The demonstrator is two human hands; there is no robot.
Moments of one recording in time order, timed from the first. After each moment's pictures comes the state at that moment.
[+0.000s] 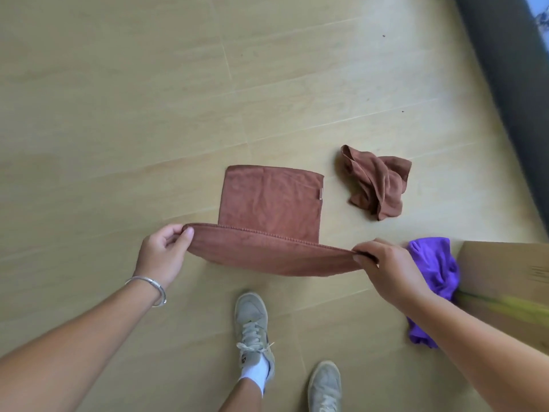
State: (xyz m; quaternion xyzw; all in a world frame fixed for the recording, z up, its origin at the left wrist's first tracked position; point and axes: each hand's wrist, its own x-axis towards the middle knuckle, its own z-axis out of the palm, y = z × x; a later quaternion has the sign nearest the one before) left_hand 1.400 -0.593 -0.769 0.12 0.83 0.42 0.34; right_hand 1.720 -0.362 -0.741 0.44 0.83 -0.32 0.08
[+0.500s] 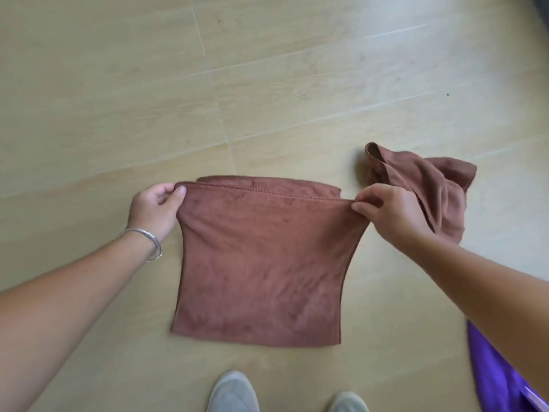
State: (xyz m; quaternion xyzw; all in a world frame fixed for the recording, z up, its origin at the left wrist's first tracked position) left_hand 1.305 -0.455 -1.018 0.13 0.84 0.43 0.29; right_hand 1.622 -0.215 -0.971 0.51 0.79 -0.34 -0.01
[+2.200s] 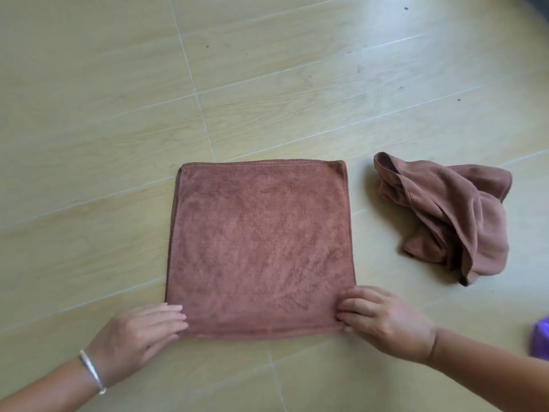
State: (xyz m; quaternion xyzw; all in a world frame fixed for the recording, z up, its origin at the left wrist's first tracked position) left_hand 1.335 -0.559 -1.075 0.71 0.68 0.08 0.18; right_hand 1.702 -0.278 -1.097 0.01 0.98 -0.17 -0.04
